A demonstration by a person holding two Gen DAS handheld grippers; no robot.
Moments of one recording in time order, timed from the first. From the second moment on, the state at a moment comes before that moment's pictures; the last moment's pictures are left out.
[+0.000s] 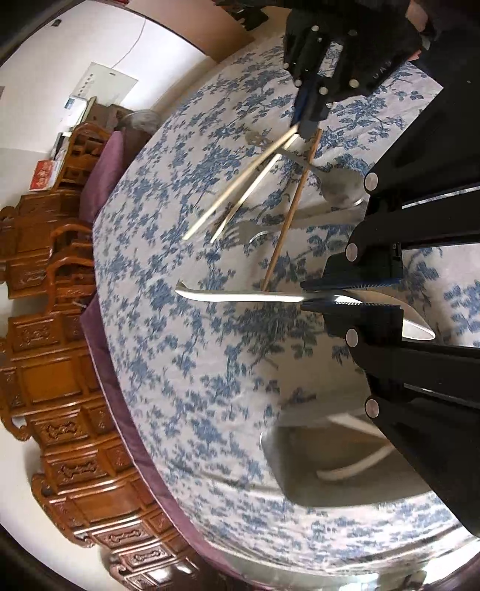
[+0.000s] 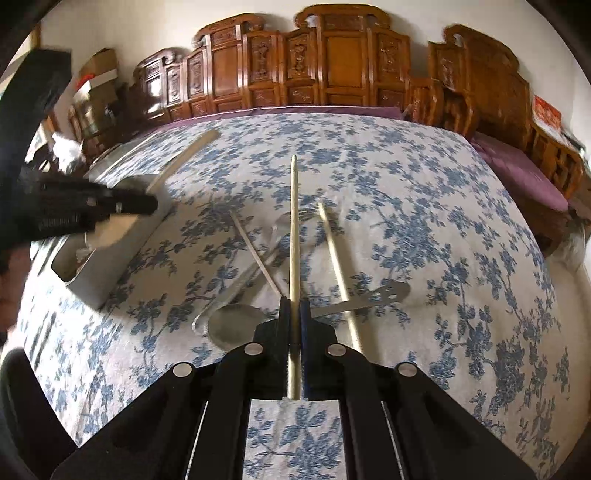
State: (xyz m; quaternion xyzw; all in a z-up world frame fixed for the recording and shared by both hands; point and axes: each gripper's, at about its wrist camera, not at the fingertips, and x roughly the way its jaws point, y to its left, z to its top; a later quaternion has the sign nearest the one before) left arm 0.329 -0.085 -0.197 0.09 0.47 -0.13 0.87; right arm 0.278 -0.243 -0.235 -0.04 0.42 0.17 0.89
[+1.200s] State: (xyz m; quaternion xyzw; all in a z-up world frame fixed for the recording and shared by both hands) left arm 0.330 0.056 -0.222 0.03 0.52 -0.04 0.86; right arm 0.265 -0.121 -0.207 -0.07 0.40 0.28 0.87
